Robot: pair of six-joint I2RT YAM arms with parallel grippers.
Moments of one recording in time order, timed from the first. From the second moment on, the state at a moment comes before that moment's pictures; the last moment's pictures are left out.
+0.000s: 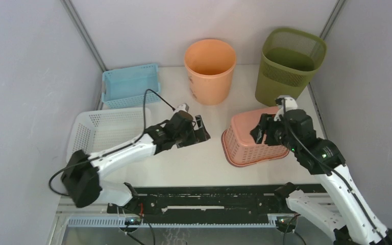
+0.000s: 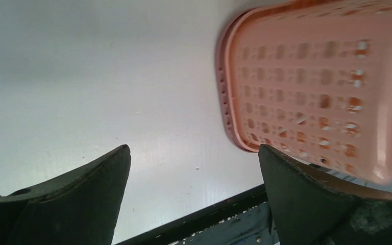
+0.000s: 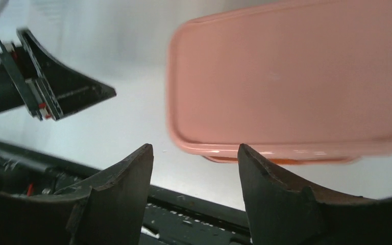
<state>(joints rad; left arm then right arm) -0.83 1.43 0.94 -0.36 -0.10 -0.97 0.41 0.76 1.08 -0.96 0.04 0.40</state>
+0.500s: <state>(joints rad) -0.69 1.00 0.95 -0.60 -0.25 -0.84 0.93 1.32 1.09 -0.59 0.20 0.58</state>
